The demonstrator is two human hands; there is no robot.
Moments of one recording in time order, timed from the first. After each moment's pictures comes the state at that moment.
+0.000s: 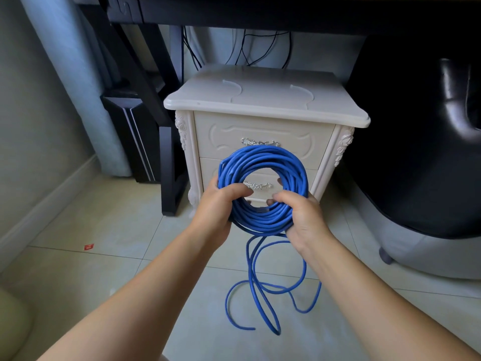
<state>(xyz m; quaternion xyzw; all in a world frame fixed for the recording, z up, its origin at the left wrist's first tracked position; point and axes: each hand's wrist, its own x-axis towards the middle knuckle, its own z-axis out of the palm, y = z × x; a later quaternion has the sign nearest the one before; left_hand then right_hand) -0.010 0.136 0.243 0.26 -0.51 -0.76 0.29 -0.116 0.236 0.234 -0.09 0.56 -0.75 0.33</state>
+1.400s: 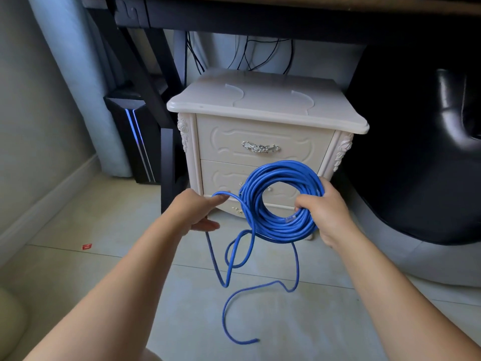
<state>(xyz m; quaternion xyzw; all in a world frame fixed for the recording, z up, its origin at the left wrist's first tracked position) 0.011 0.085 0.235 0.51 -0.66 -0.54 0.09 -0.155 0.258 0.242 -0.19 0.75 -0.59 0.22</state>
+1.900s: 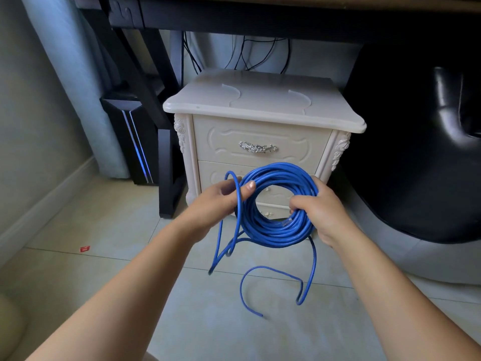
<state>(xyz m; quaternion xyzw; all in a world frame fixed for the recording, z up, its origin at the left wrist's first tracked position) -0.003 0.117 0.245 0.24 -0.71 -0.65 0.12 -0.153 0.260 0.249 -0.23 0.76 -0.57 0.23</state>
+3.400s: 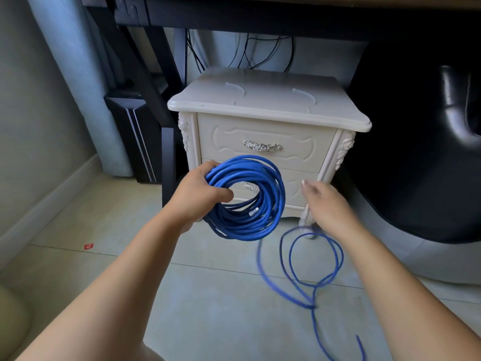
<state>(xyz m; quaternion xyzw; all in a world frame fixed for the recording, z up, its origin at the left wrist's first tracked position) 0.019 0.097 0.263 0.33 -0.75 -0.52 0.22 -0.163 0.264 0.244 -0.28 0.88 -0.35 0.14</state>
